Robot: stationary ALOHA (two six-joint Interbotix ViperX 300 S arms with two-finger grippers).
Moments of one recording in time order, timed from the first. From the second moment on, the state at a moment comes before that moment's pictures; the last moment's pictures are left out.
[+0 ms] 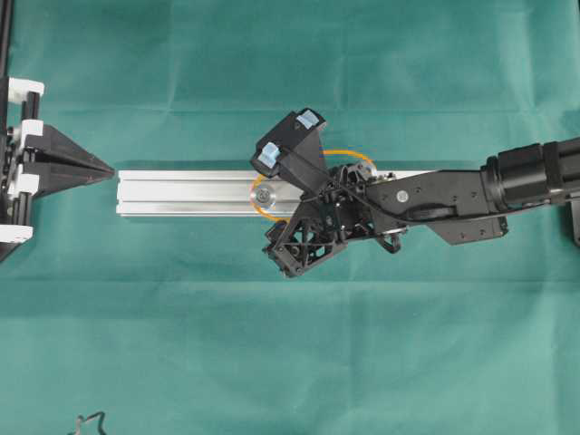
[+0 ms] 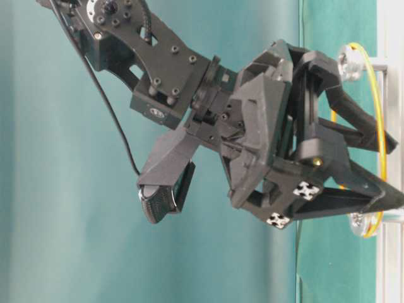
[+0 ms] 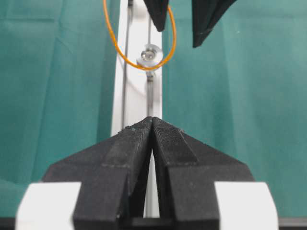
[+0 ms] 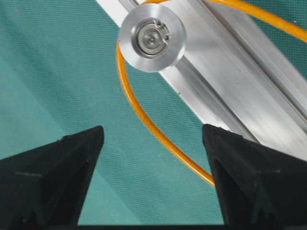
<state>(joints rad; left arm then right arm) 0.00 -0.96 1.06 0.03 0.36 -0.01 0.10 0.24 0.28 -0.21 0.54 1.21</state>
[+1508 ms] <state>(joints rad) 0.00 -0.97 1.06 0.03 0.36 -0.01 0.08 -0.06 0.28 -0.24 0.73 1.07</state>
